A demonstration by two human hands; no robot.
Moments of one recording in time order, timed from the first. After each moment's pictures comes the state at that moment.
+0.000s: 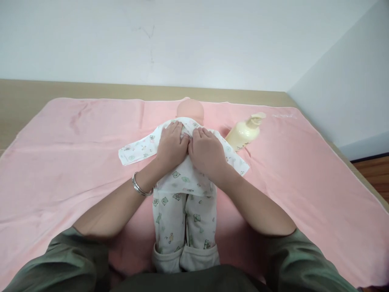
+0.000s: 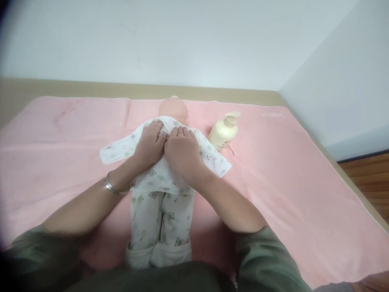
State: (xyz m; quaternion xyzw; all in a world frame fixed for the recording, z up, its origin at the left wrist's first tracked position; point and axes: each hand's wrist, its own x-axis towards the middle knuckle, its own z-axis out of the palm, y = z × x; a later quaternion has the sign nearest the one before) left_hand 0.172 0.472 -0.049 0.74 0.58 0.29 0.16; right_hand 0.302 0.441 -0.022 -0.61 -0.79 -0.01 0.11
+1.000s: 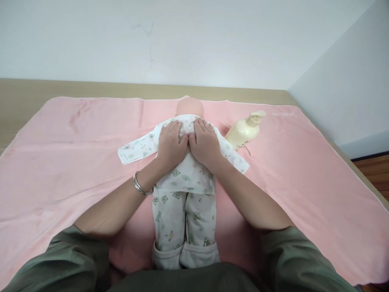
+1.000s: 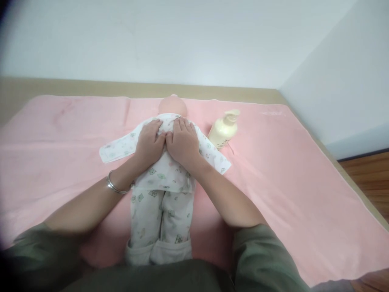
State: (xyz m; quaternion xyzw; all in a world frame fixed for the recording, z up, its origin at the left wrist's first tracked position) left_hand 0.175 0.472 -0.058 0.72 0.59 0.33 0.12; right_hand 0.307 0.468 -0.043 -0.63 -0.75 0.08 0.20
